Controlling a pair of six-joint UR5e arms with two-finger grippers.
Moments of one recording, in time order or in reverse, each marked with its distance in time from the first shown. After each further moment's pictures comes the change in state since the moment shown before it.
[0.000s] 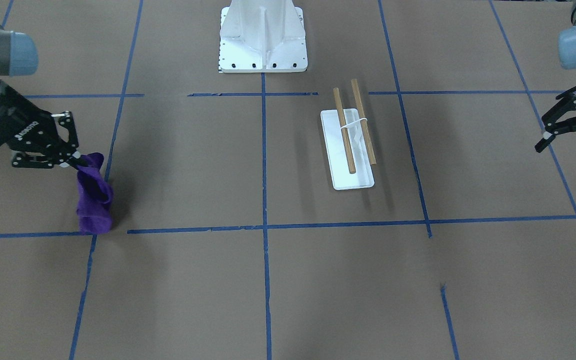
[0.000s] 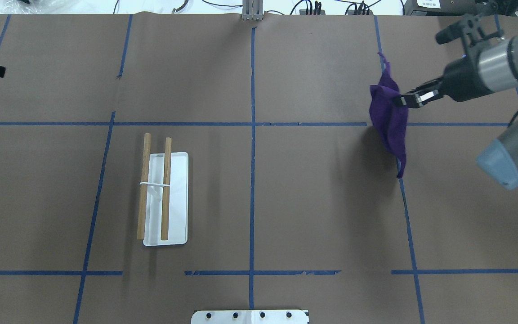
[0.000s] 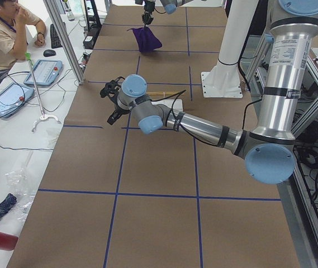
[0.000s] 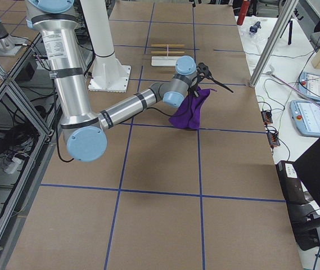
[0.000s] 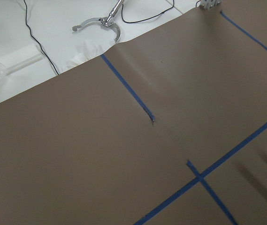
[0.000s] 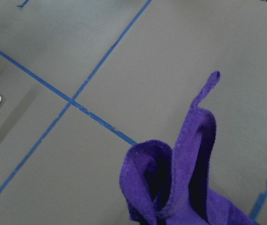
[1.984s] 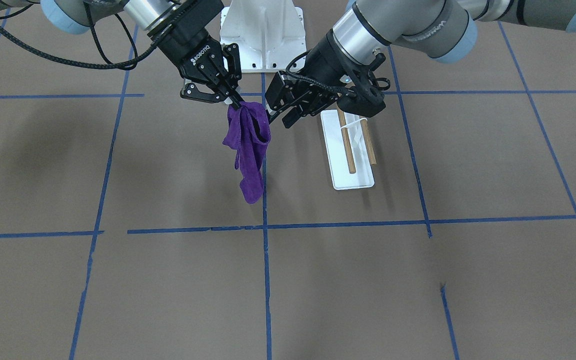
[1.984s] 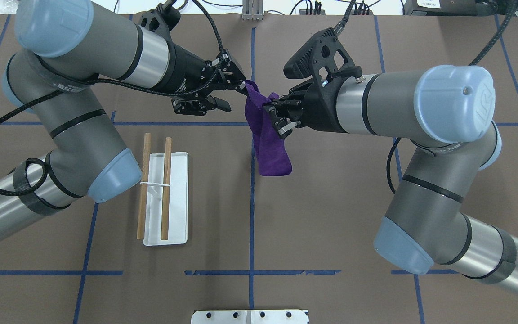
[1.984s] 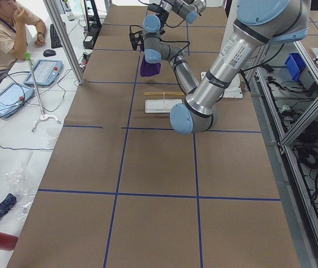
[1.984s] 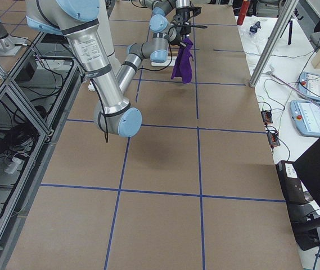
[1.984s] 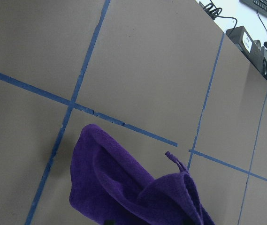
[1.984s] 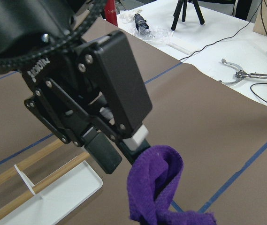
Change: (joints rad) left arm 0.507 -0.541 -0.015 0.153 0.225 -1.265; right arm -0.356 0.254 0.182 -0.130 -0.491 -0.113
